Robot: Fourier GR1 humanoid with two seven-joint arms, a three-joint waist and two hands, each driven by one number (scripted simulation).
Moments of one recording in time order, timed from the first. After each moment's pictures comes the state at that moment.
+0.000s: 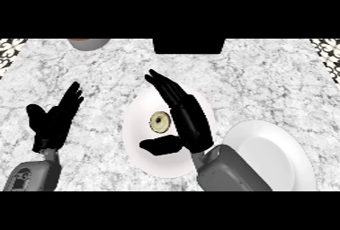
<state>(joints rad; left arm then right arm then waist) -0.16 0.22 0.08 -1.40 0.04 0.01 0.15 -0.50 0.00 0.56 -1.46 0.48 -0.39 0.15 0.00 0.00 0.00</state>
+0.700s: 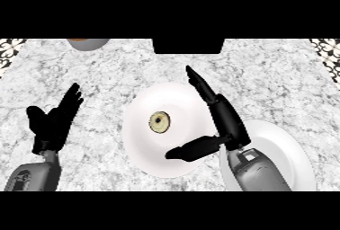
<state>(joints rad) -0.15 0.21 0.08 -1.41 0.02 0.00 0.16 -0.35 -0.05 0.37 -1.61 0.10 -0.12 0.13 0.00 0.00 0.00</state>
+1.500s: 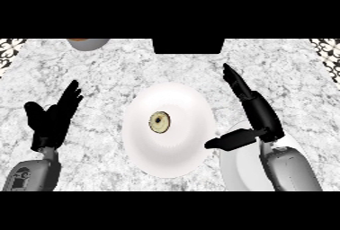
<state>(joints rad) -0.17 0.20 0.11 -1.42 0.01 -0.02 0.18 -0.29 -0.14 0.15 -1.53 0.08 0.08 -0.05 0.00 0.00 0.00</state>
